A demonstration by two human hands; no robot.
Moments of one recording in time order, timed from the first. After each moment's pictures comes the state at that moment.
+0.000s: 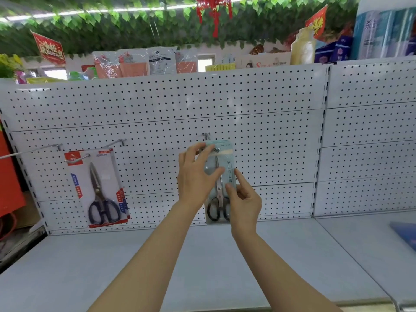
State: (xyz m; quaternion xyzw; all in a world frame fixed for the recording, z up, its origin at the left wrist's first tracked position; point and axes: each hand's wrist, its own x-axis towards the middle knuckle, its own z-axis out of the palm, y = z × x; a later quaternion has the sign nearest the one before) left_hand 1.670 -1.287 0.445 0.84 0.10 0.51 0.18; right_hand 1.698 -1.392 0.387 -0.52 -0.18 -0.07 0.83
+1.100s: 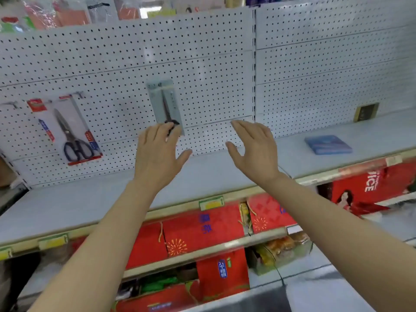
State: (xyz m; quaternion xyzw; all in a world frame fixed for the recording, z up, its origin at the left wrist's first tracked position) left_hand 1.500 -1.432 0.394 0.91 0.04 0.39 -0.11; right_hand 1.619 -1.640 0.358 -0.75 -0.35 -0.48 0.28
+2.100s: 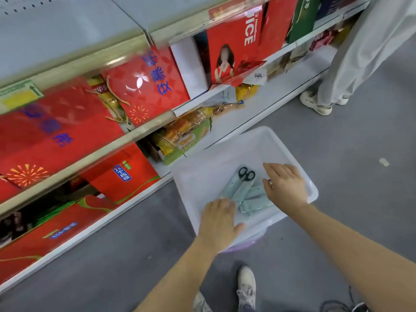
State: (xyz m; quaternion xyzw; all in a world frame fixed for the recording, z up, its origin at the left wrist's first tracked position) left_hand 1.429 -1.849 -0.055 0.96 -0.21 -0.14 0.10; right_hand 1.495 -2.064 -0.047 -0.98 -0.12 -0.17 0.08
